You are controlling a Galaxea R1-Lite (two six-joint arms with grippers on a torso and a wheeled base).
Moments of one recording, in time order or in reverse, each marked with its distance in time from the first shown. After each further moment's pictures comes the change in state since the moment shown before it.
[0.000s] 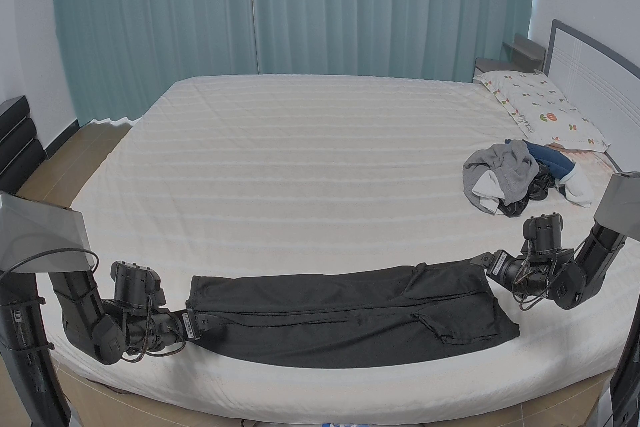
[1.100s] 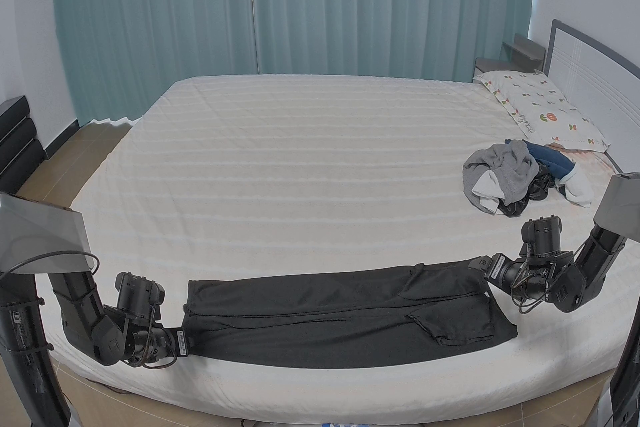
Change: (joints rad) left arm -0.005 -0.005 0.006 0.178 0.184 0.096; right arm 0.015 -0.007 0.020 -0.001 0.000 -0.002
